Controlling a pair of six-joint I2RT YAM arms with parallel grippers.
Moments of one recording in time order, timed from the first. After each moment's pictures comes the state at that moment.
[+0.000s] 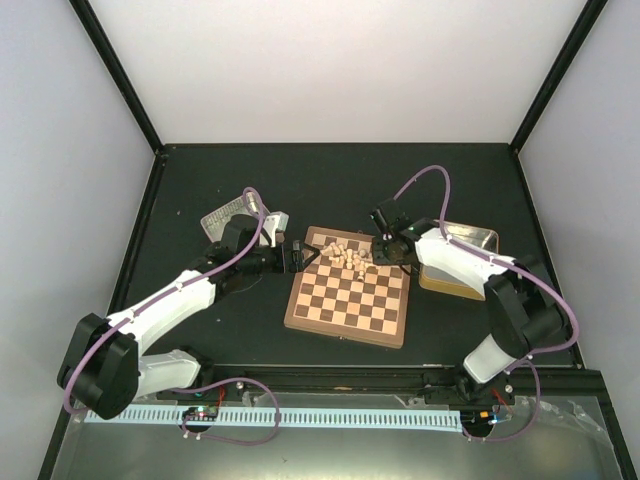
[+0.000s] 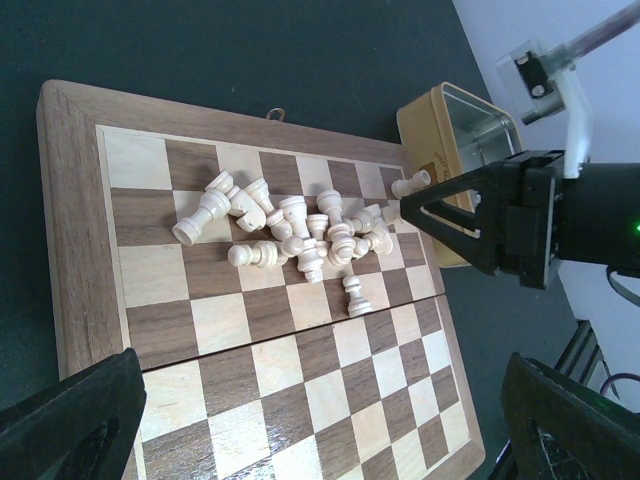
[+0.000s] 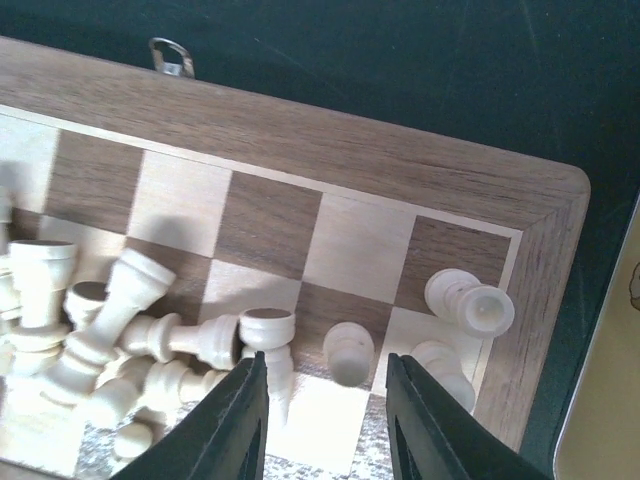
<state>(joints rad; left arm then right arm) -0.49 1.19 0.65 -0.05 0.45 -0.59 0.57 1.61 1.03 -0.61 0.17 0.50</state>
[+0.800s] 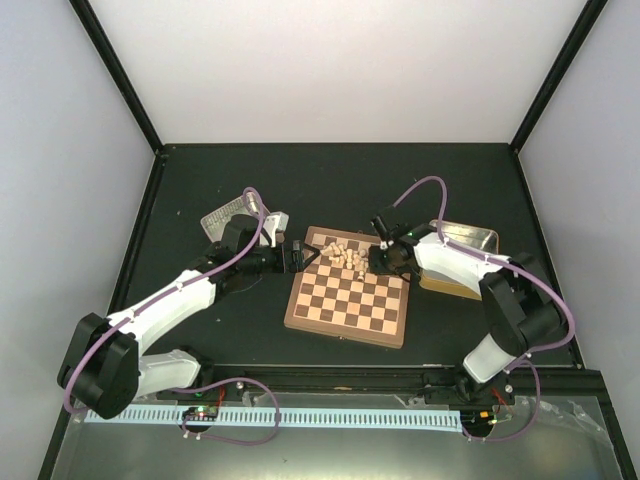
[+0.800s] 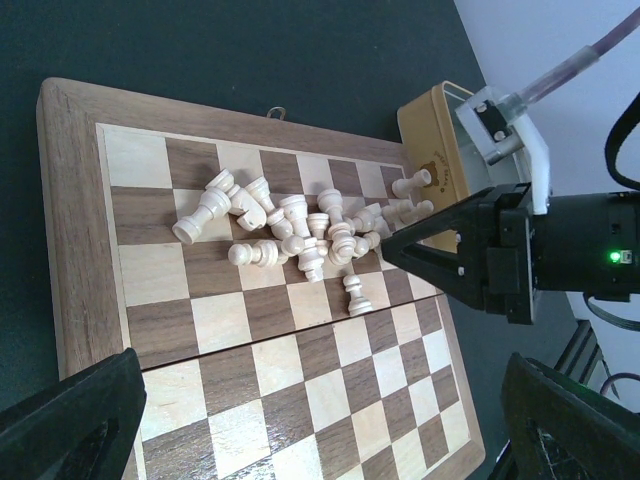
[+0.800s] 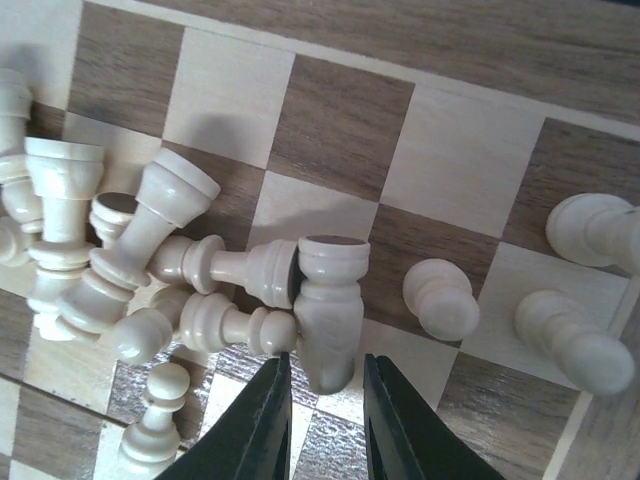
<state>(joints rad) -0.49 1.19 0.65 -0.05 0.45 -0.59 0.57 1.60 0.97 -0.58 0.00 0.50</state>
